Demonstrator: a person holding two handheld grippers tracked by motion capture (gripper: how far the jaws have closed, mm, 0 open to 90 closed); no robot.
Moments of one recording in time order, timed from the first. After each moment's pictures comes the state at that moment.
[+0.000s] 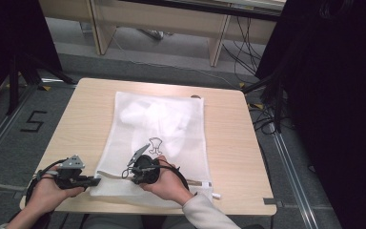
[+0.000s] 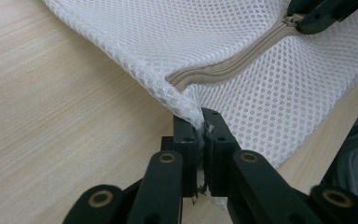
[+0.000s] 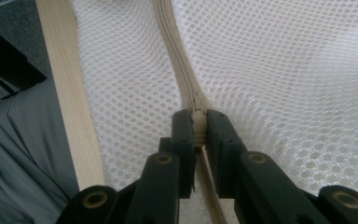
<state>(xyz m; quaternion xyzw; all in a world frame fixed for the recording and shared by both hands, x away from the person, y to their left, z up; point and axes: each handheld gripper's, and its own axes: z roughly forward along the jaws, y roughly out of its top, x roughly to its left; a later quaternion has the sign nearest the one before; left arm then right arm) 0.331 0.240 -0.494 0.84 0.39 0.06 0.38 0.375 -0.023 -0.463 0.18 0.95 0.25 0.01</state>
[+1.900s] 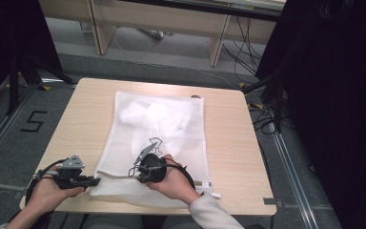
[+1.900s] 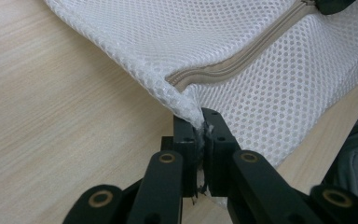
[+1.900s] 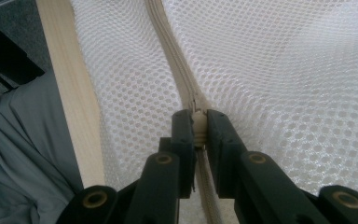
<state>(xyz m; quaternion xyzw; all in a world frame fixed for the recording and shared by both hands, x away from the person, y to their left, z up) 0.331 0.240 -0.494 0.84 0.39 0.06 0.37 0.376 -0.040 -0.455 0.19 0.95 0.25 0.01</state>
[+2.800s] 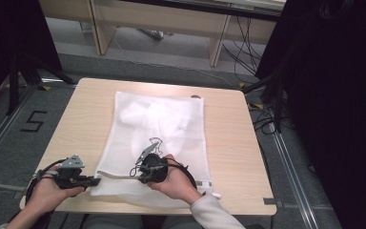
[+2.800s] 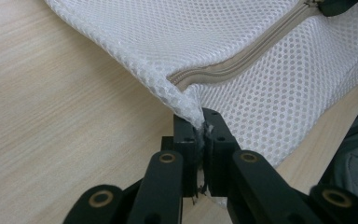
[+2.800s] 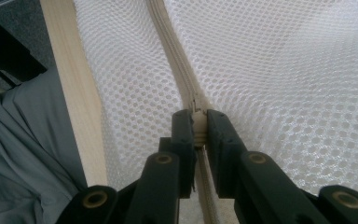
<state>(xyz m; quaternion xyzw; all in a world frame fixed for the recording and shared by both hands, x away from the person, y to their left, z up) 0.331 0.240 -0.494 0.83 0.40 0.06 0.38 0.375 -0.044 -0.454 0.19 0.95 0.25 0.00</state>
